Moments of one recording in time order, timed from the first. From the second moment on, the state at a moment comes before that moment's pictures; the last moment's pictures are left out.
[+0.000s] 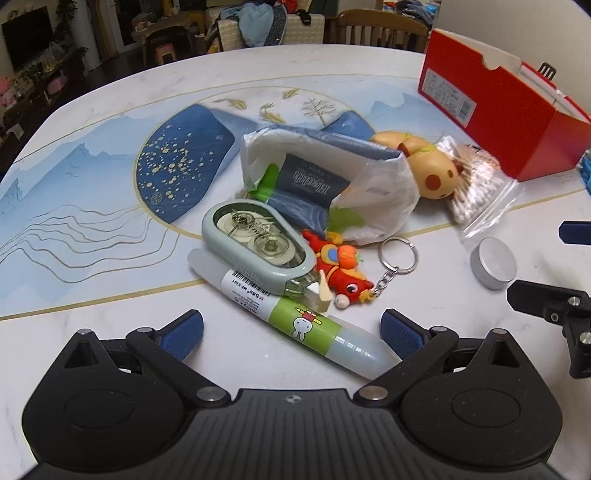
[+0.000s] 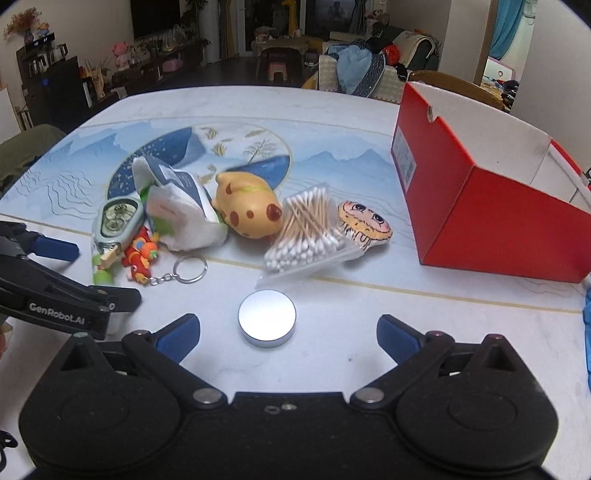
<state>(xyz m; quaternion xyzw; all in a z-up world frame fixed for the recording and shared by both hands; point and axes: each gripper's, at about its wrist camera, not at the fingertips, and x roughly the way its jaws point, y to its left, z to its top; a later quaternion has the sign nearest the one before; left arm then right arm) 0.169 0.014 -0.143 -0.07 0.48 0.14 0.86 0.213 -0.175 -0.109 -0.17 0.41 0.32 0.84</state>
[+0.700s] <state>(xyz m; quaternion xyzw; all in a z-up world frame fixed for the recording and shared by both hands) 0.125 0.045 -0.142 -0.10 0.48 0.17 0.86 0.227 -0.156 -0.131 -0.17 0.43 0.33 0.82</state>
